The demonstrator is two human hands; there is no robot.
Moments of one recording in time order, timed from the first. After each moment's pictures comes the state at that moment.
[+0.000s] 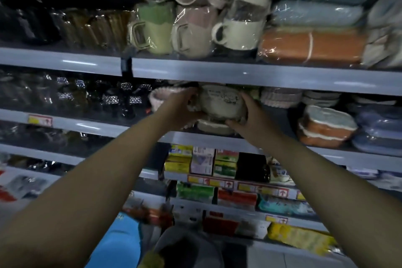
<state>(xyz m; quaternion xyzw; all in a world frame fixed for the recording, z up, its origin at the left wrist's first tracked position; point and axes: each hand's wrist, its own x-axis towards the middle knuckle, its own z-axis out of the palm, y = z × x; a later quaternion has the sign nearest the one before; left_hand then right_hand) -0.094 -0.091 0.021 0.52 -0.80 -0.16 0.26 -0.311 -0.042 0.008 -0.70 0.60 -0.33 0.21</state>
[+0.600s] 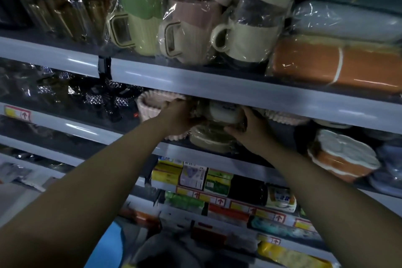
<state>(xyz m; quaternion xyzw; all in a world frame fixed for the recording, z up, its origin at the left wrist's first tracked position) -0.116 -0.176 -0.012 0.57 -0.80 -0.11 0.15 -0.331 -0.126 -0.010 -0.70 0.61 -0.29 0.25</state>
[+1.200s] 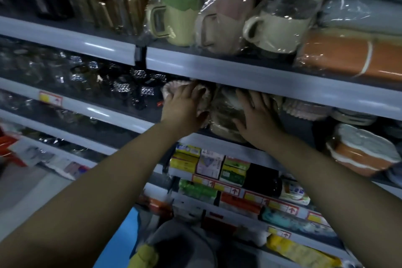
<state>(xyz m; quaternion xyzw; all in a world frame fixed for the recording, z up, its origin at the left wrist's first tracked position) -0.082 -0.116 -0.007 0.62 -0.77 0.05 0.17 -0.288 -0.100 0.004 -0.81 0.57 -0.15 -0.05</state>
